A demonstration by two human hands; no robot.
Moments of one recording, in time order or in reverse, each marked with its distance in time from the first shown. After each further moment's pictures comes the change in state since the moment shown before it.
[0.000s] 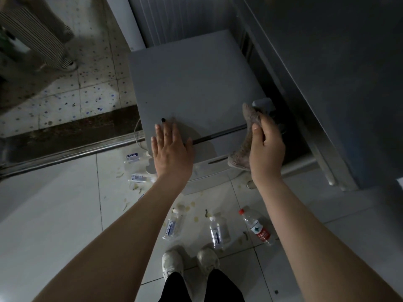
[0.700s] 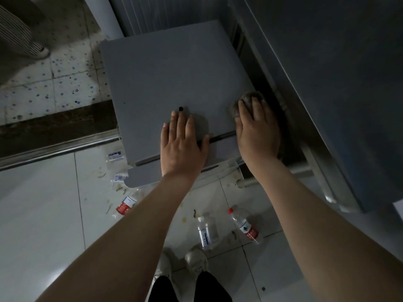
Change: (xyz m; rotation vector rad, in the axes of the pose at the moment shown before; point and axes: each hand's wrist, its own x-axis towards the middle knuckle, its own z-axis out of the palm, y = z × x) left_hand 0.025 0.039 0.027 0.007 0.133 0.256; right_hand 0.065 0.034 0.019 -0.841 -0.222 -0.311
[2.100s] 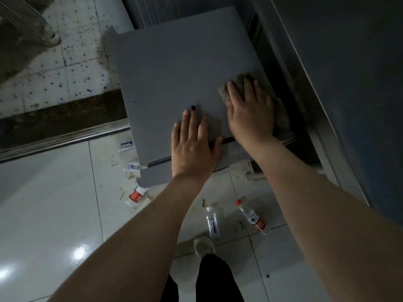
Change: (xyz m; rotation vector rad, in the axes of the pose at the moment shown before) left_hand 0.006 -0.002 0.003 0.058 0.017 0.032; right_hand 0.046 -0.032 0.009 -0.040 -0.085 -0.106
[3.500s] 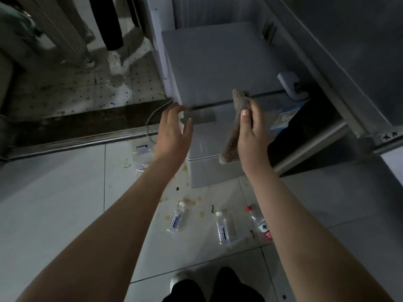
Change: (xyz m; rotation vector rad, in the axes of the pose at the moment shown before) left_hand -0.126 -0.100 -0.046 -0.682 0.221 -0.118; right_hand -0.184 -0.100 -0.005 1.102 0.380 0.152
